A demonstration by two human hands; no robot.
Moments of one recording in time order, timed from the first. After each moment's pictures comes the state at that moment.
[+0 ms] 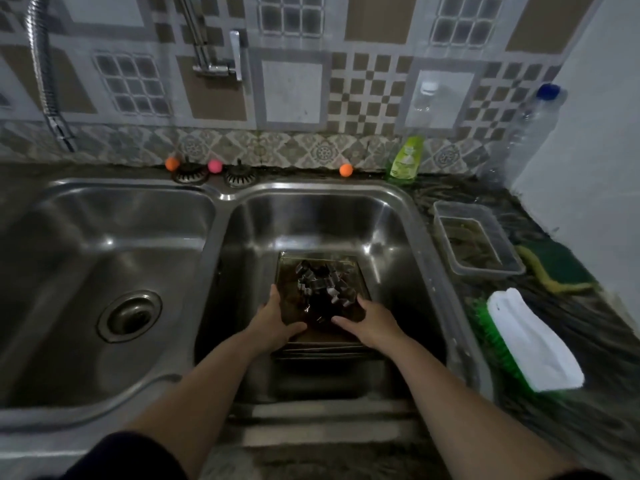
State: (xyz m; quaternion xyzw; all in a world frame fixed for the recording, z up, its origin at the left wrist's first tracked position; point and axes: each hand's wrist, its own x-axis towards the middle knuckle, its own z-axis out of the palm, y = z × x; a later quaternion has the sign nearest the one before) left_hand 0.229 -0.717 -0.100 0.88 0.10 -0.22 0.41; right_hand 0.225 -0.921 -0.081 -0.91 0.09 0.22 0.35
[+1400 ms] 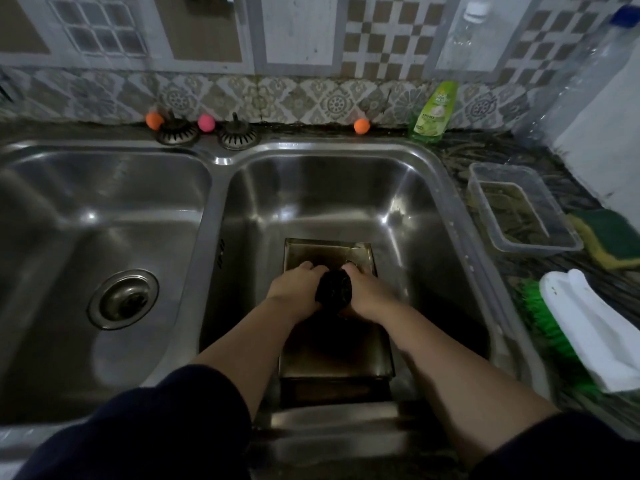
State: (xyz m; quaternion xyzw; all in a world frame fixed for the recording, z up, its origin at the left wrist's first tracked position) left_hand 0.272 -0.732 -0.107 0.96 -0.14 -0.19 0.15; right_hand 0.272 -0.888 -0.123 -0.96 -0.03 0.23 0.19
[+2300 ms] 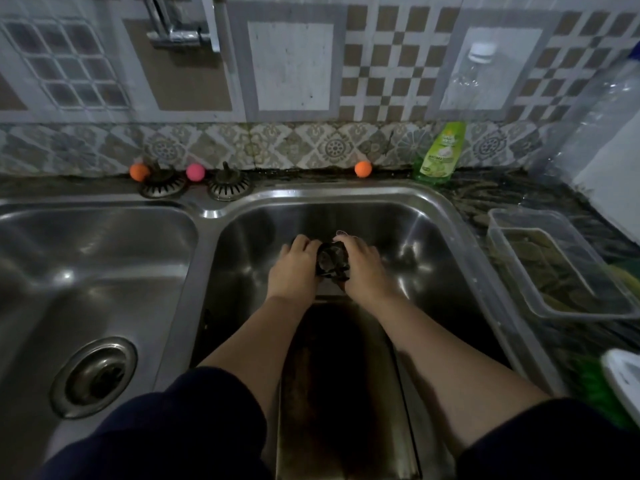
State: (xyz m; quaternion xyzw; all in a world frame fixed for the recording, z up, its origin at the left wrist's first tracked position) left_hand 0.381 -0.735 -0.098 0.98 -0.08 0.05 0.18; right_hand 0.384 -0.879 -0.109 -0.96 -0.07 -0.01 0.25
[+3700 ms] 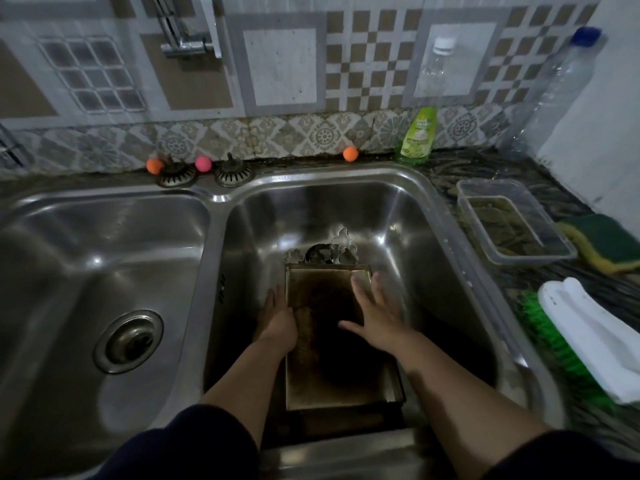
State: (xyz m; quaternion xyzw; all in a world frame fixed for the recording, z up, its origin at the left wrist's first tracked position) left_hand 0.272 -0.709 -0.138 0.93 0.10 -0.19 0.29; right_hand 0.264 -0.904 -0.137 -0.94 0.00 0.24 0.23
